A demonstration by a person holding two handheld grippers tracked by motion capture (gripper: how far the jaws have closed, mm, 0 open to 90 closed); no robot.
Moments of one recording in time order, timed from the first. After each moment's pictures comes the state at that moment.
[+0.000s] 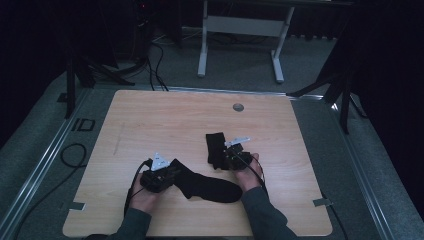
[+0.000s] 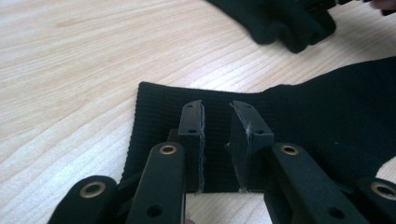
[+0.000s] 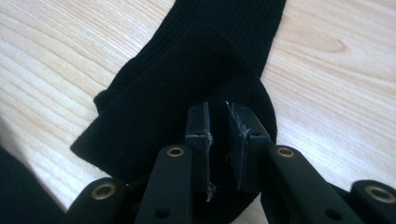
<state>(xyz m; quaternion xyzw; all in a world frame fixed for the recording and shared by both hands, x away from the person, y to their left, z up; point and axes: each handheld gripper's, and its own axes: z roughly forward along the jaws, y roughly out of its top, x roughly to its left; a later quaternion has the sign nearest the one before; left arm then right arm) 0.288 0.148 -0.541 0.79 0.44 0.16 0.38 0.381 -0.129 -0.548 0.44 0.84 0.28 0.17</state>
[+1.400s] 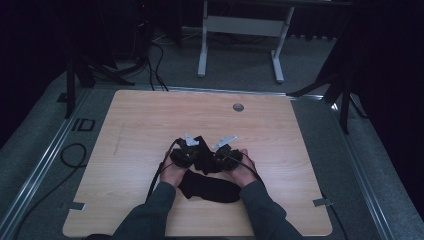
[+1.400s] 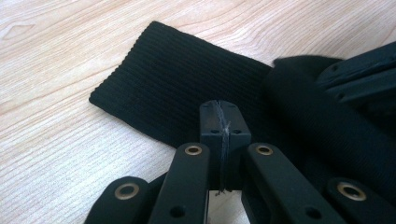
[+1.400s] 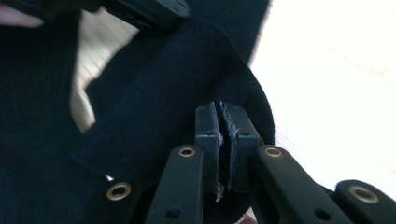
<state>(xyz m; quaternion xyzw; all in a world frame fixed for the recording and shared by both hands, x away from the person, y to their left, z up) 0.379 0.079 -0.556 0.82 0.43 0.17 0.32 0.384 -0.106 -0.546 0.32 0.90 0.28 0.13</state>
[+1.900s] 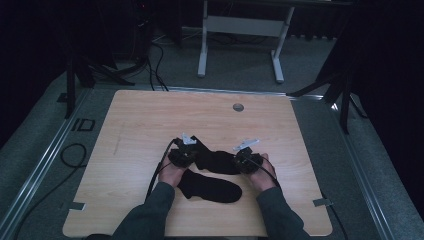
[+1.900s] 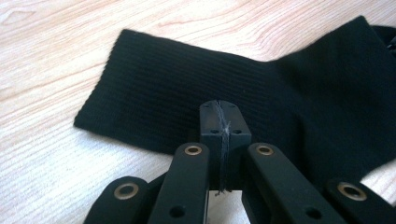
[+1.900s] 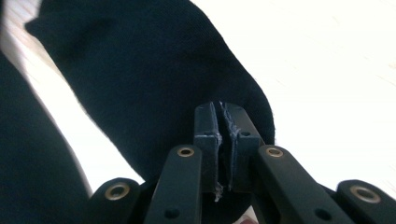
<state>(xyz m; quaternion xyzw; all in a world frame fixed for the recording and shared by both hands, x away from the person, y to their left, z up) 0.378 0.086 -0.556 0.81 0.45 0.15 0.34 0.375 -0.168 -0.545 0.37 0.88 0.27 0.14</state>
